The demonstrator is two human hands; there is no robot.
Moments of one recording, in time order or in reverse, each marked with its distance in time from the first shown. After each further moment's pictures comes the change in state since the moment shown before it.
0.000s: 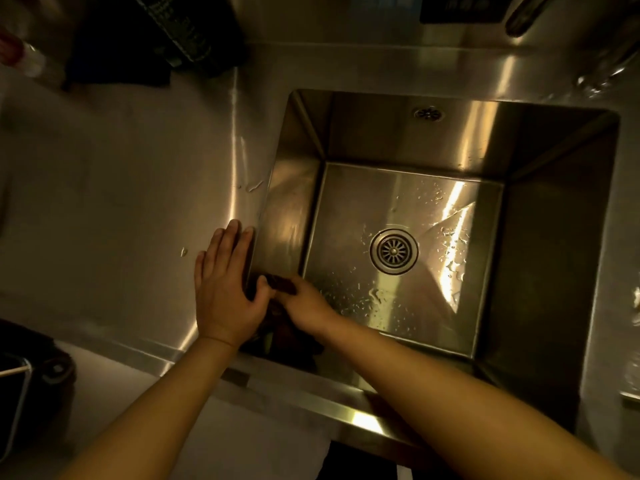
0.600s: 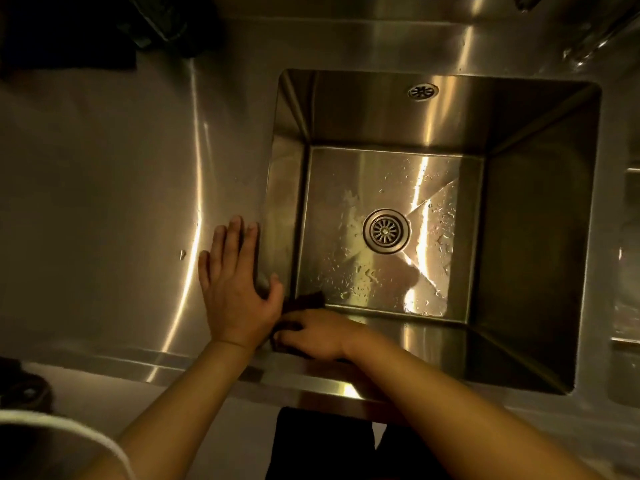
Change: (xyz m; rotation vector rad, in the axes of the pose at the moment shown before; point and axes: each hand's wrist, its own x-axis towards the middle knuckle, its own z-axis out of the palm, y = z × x) left_hand -0.001 0.000 -0.006 -0.037 -0.019 0.017; right_hand -0.039 0.000 0.008 -0.739 -0.271 0.091
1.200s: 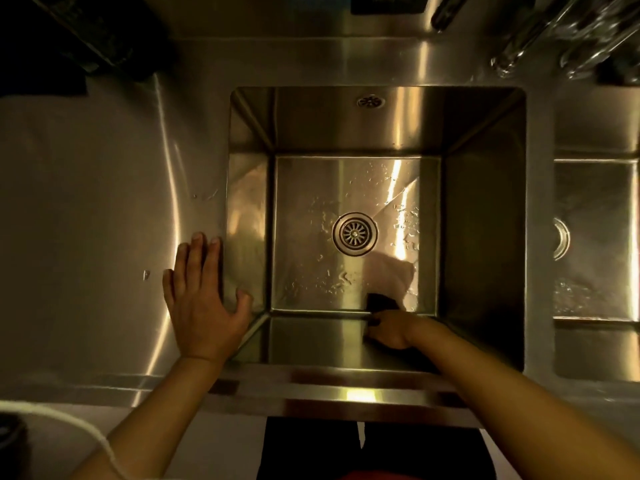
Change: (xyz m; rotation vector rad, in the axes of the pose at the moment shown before) left_hand -0.001 0.003 0.001 0.038 0.007 -0.010; right_hand -0.072 0.151 -0.041 -0.072 -0.033 0.542
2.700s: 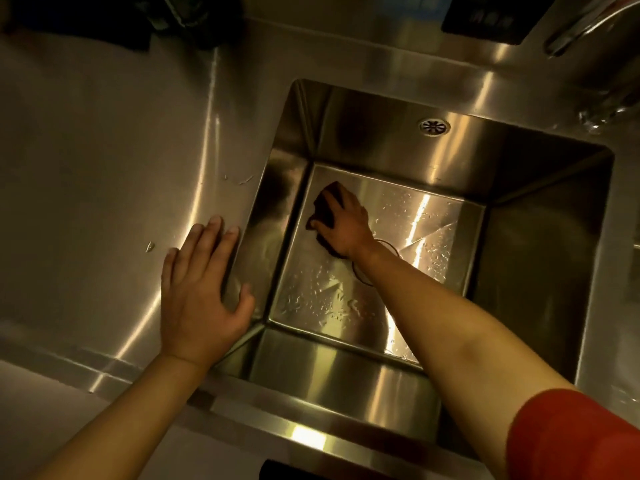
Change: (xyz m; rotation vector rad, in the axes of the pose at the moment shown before) left_hand 0.001 -0.001 0.002 -0.059 0.032 0.003; right_hand 0.141 -0.132 -0.147 -0.153 0.842 -0.511
